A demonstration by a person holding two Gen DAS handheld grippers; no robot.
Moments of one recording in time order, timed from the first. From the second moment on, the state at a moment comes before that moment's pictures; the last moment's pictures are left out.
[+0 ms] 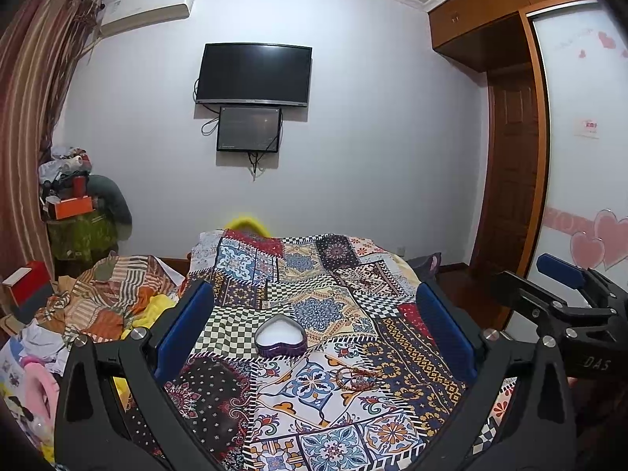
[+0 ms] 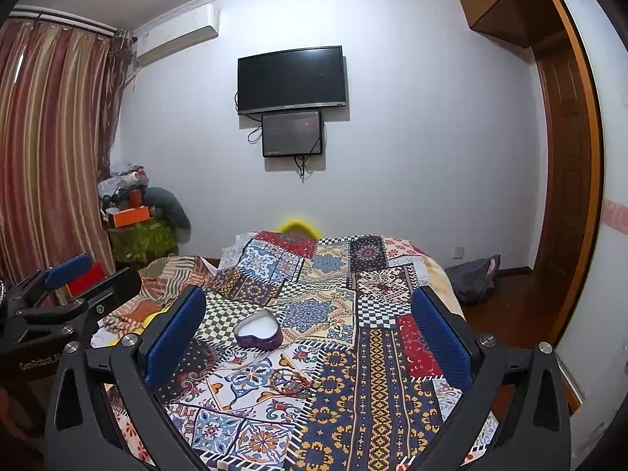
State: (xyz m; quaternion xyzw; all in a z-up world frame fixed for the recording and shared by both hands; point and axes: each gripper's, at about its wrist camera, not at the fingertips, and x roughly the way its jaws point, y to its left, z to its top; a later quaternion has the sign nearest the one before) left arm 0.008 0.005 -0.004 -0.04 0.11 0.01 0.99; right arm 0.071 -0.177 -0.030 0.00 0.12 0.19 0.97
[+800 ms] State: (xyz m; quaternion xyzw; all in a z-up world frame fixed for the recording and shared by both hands) left arm 0.010 0.003 -0.009 -0.04 0.12 0.00 0.99; right arm 0.069 -0.177 -0.024 0.00 0.13 0.19 0.97
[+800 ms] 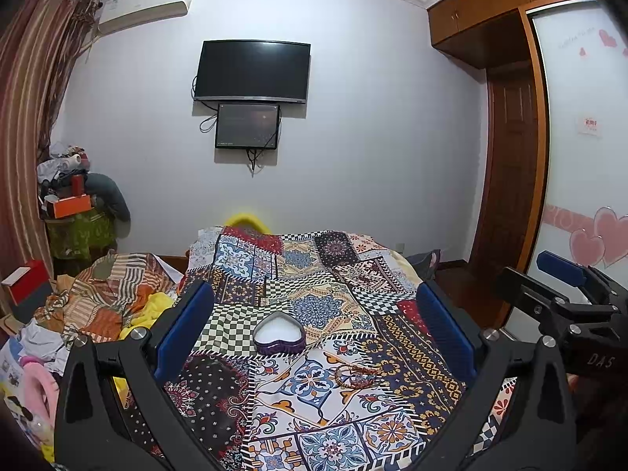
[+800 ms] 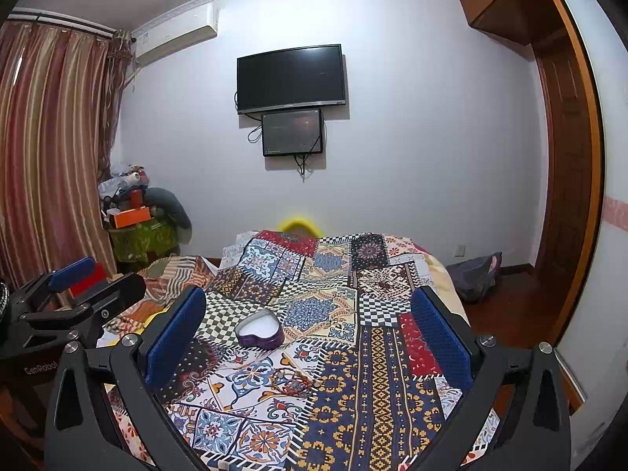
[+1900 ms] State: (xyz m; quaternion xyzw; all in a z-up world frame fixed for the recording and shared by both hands) left arm 0.055 0.011 -0.041 -0.05 0.19 0.00 0.98; right arm 0.109 -0.181 -0.060 0.00 0.18 0.18 0.97
